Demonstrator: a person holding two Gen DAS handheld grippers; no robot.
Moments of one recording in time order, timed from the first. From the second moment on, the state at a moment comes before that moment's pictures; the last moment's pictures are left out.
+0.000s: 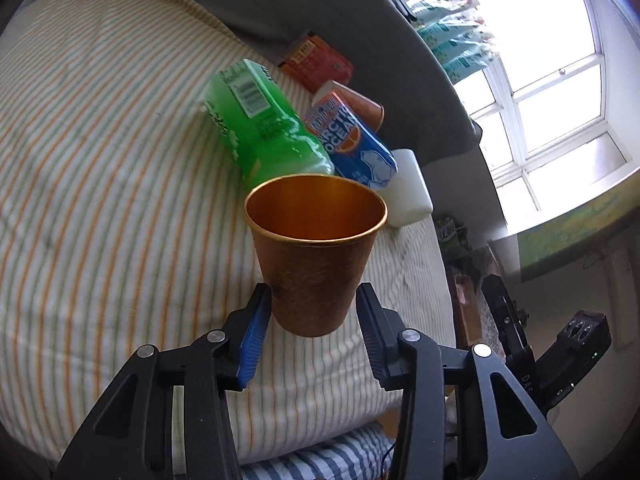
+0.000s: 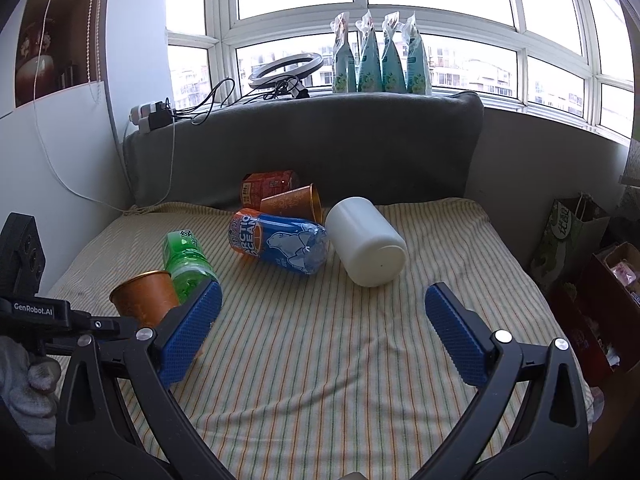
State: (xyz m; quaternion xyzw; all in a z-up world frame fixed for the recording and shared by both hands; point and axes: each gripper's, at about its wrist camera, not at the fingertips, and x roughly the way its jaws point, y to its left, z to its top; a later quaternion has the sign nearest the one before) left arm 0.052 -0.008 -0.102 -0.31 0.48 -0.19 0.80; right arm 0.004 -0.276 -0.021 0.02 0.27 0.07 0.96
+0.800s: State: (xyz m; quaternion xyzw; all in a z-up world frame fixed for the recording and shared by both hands) left arm 0.008 0.017 -0.097 -0.29 0.47 -0.15 0.82; right arm 0.038 -0.195 -0.025 -0.11 0.34 0.29 0.89
